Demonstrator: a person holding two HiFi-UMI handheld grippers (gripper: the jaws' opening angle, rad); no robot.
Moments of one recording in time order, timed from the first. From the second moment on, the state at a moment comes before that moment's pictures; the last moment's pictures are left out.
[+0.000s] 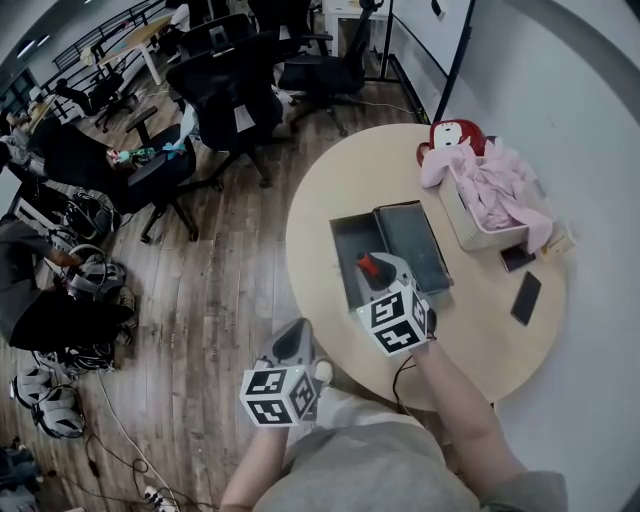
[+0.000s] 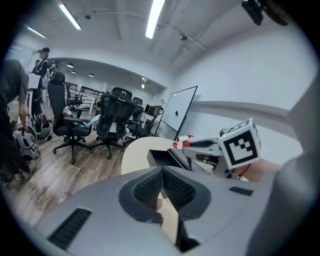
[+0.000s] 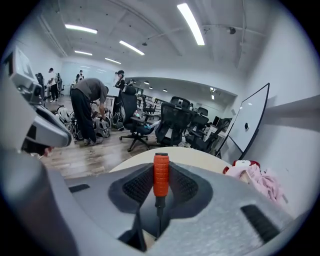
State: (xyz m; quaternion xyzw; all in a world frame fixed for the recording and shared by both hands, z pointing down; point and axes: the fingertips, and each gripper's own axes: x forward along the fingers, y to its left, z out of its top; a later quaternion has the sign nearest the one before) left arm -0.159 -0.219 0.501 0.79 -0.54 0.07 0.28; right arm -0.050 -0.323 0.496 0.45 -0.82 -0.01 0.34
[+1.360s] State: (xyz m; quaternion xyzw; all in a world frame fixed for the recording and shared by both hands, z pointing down) left arm -0.099 -0.088 0.486 0.81 -0.53 0.06 0.25; right arm 0.044 -0.123 0.428 0.56 -0.81 -0.01 0.15
